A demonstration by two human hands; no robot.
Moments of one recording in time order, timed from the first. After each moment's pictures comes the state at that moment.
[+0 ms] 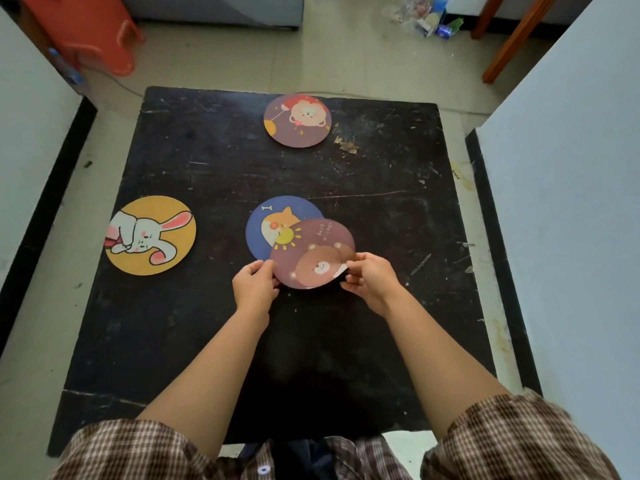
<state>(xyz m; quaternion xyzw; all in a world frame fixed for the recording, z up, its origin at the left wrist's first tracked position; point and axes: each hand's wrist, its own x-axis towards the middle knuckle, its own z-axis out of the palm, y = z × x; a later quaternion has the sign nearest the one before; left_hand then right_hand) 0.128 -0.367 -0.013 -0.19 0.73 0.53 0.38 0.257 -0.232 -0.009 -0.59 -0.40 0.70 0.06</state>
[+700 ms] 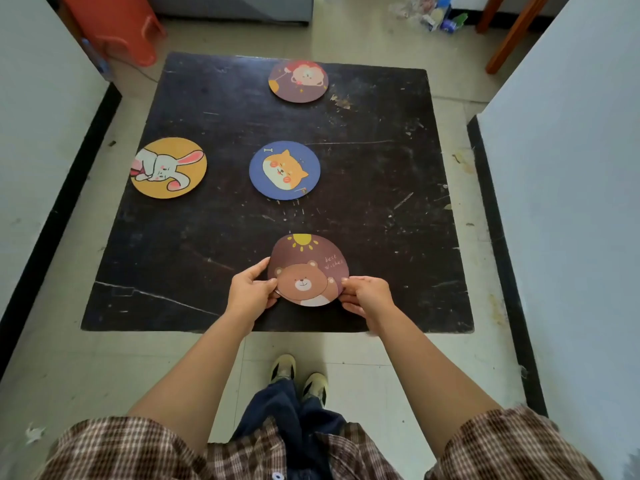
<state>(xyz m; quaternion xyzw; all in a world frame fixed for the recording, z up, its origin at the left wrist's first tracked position) 0.222 -0.484 -0.020 -0.07 0.75 0.51 0.43 0.370 -0.345 -0.023 -0.62 -0.40 0.68 0.02</state>
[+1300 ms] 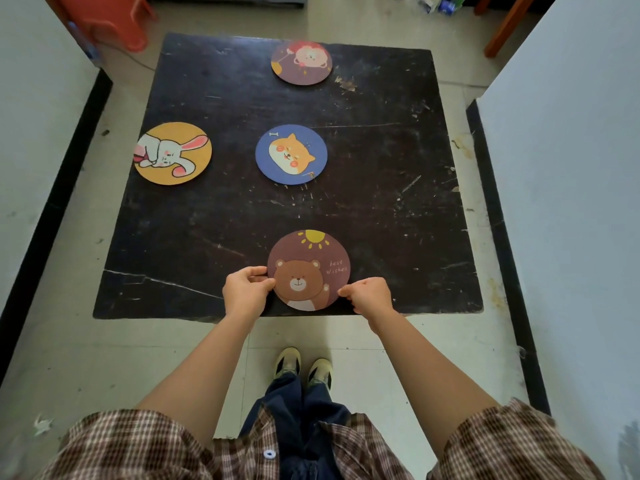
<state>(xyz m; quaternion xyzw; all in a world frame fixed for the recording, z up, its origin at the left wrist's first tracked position) 0.218 -0.518 -0.042 -0.03 0.85 0.41 0.34 0.368 -0.384 -0.037 -0.66 -0.52 0.54 -0.03</state>
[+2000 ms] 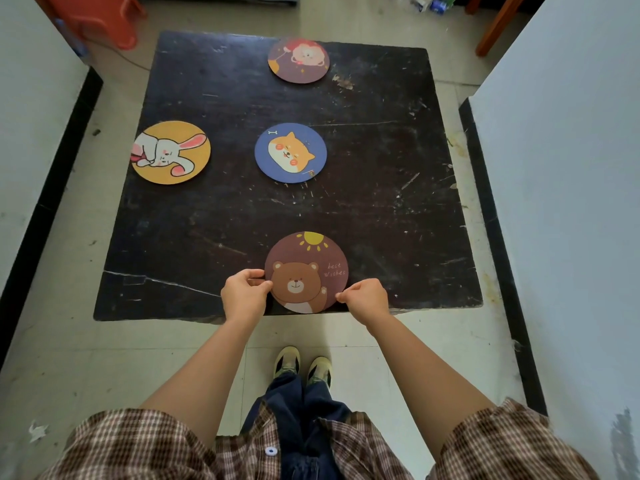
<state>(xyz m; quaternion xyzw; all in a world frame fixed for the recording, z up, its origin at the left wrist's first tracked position) 0.218 -0.528 -0.045 0.01 0.87 0.38 0.31 0.371 -0.399 -0.042 -0.62 -0.61 0.48 -0.06</state>
